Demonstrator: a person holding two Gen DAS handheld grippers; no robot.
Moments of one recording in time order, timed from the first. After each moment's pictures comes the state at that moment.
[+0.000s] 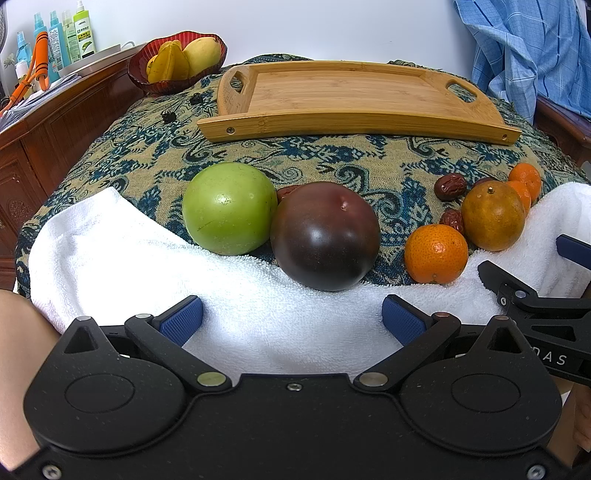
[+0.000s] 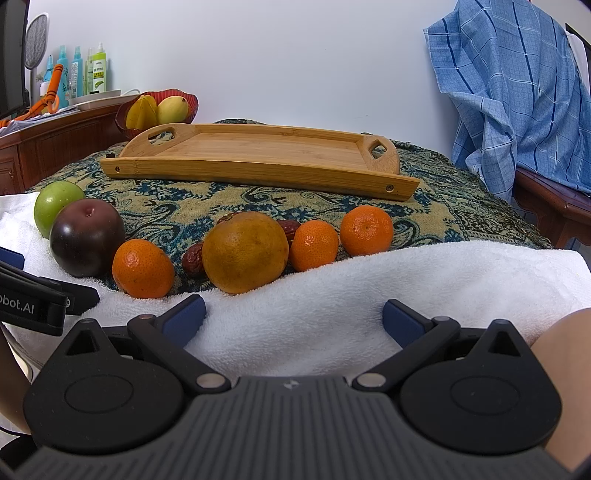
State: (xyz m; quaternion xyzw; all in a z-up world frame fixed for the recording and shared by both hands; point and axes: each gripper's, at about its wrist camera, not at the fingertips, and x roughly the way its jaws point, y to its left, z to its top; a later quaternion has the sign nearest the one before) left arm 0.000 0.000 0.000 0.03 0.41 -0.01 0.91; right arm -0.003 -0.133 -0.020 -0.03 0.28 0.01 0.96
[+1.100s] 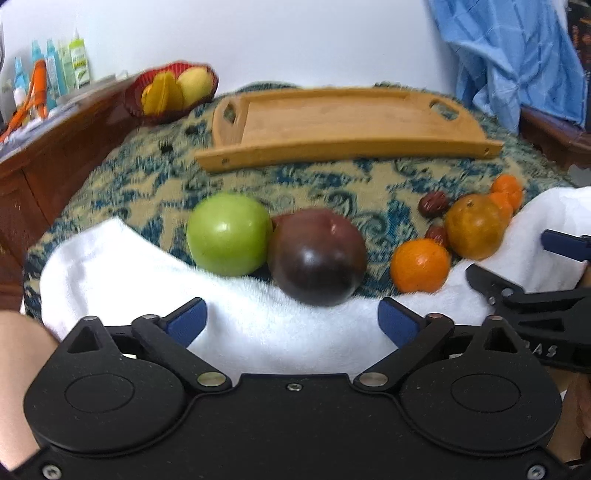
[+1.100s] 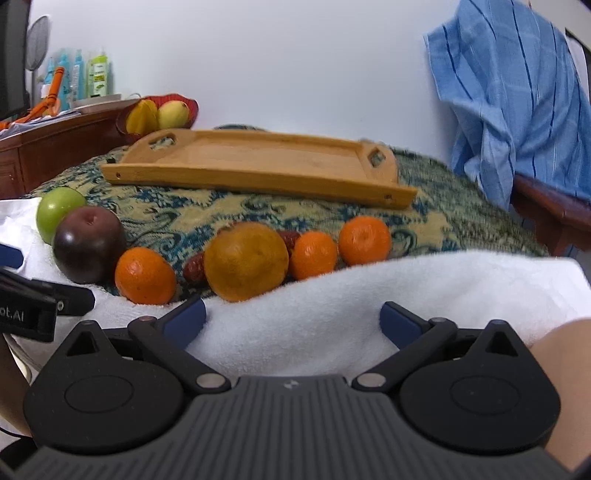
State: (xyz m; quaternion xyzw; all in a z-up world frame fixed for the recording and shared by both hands) left arm -0.014 0.000 0.015 0.05 0.36 -0.03 0.93; right arm -0.008 -0.128 -0.011 -0.05 0.25 0.02 0.97
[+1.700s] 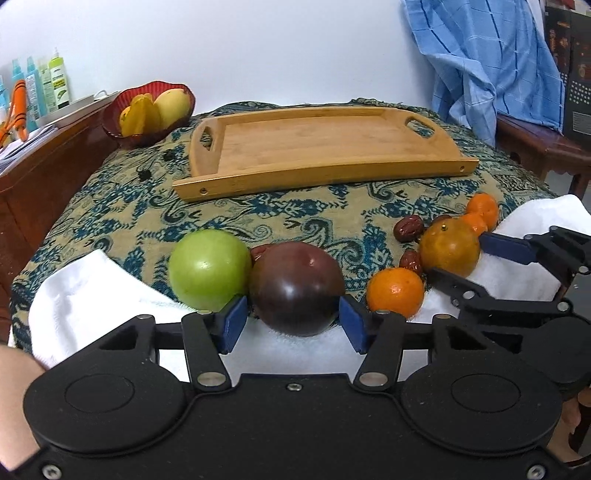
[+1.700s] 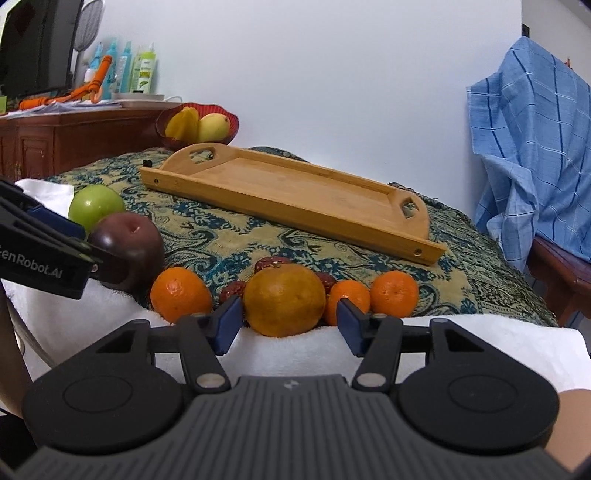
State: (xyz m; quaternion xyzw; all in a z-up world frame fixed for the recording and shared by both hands) left arm -0.006 -0.005 0.026 0.05 0.34 -0.07 0.94; right arm -0.003 -0.108 -0.006 -0.11 0.23 0.06 0.97
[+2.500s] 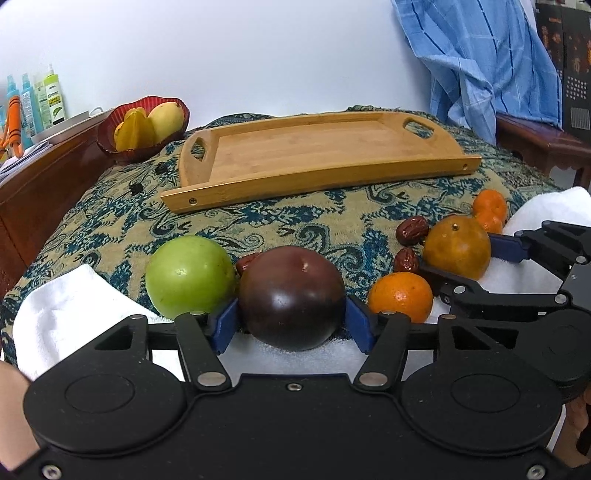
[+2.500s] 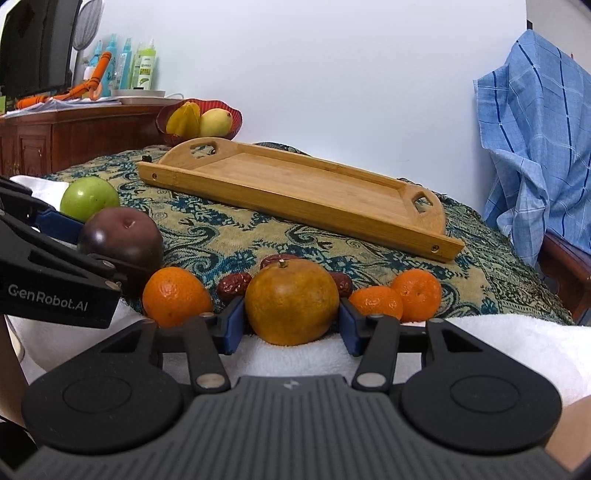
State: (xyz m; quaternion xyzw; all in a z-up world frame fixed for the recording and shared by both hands) left arm 0.000 -0.014 0.009 0.06 0.31 -0.07 0.95; right arm 0.010 -0.106 -0.016 -0.09 0.22 0.07 0.97
